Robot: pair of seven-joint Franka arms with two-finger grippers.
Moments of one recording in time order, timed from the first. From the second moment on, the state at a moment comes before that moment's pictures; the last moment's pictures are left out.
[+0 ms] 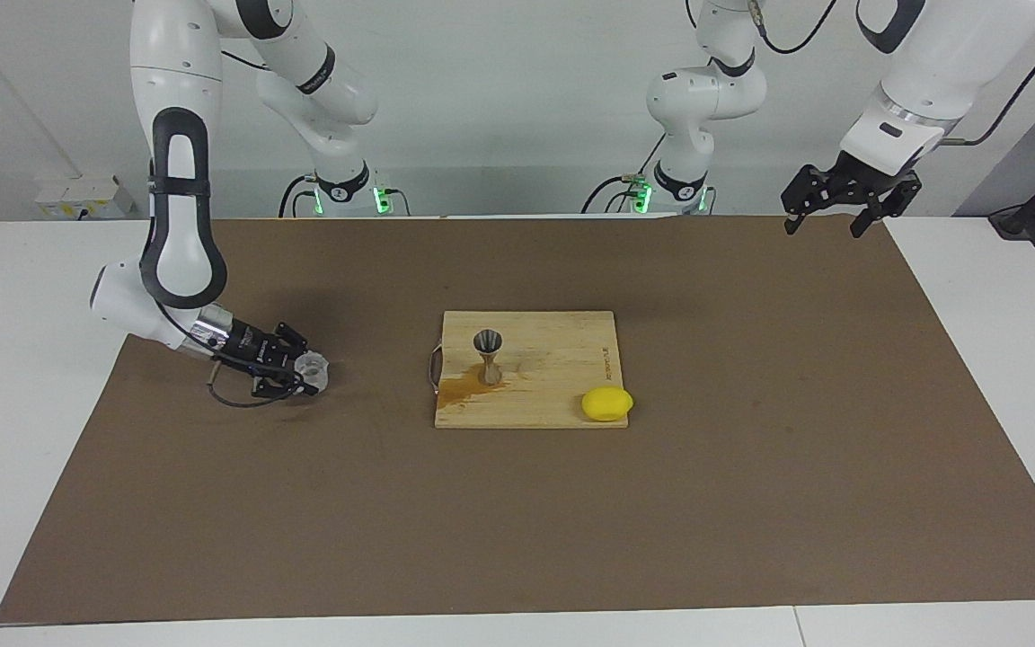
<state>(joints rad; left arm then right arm) 0.06 -0.04 -0.13 -1.59 -0.03 1.51 0.05 -0.29 0.33 0.08 -2.10 0.89 2.08 0.79</state>
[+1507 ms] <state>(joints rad) 0.06 -0.04 -0.13 -1.59 -0.03 1.51 0.05 -0.09 0.11 0.09 -2.09 0.27 2.07 0.67</state>
